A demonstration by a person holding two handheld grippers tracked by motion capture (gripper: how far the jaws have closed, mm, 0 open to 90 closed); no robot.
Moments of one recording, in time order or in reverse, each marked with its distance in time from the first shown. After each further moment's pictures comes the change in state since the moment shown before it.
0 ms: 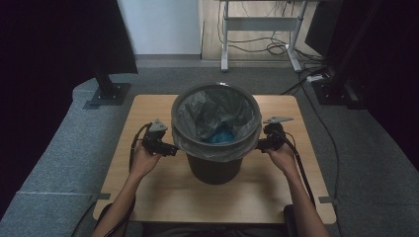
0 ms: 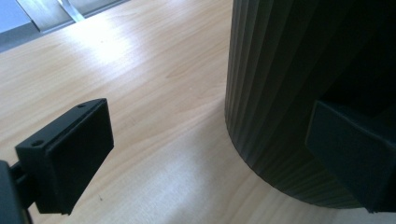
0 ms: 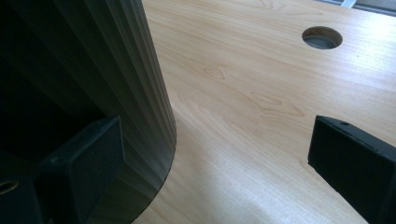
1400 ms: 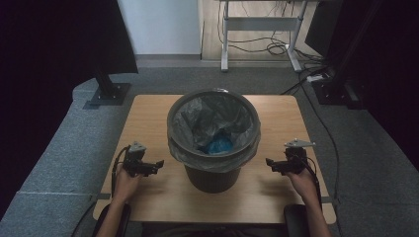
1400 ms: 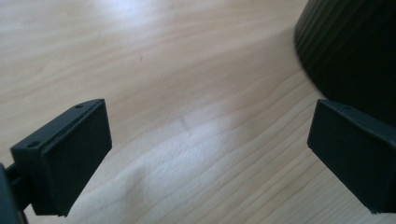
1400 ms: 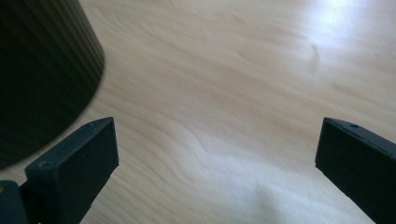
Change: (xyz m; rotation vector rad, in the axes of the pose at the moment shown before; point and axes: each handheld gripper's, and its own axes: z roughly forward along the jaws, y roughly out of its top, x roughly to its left) left arm 0.019 -0.093 -0.022 0.095 0.096 -0.188; right arm -0.016 -0.084 -0.049 0.040 -0.145 0.053
